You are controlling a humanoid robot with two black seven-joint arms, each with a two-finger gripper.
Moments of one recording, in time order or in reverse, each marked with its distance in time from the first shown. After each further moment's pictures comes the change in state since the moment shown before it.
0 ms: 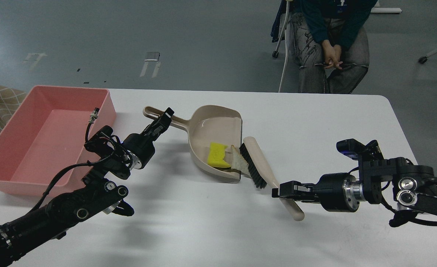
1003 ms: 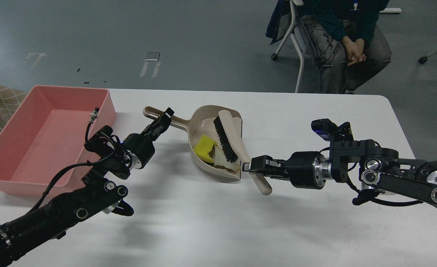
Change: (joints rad) left arm -0.001 0.002 0.000 0.000 0.000 0.000 -0.002; right arm 0.042 0.176 0.066 -0.139 0.065 -0.045 0.057
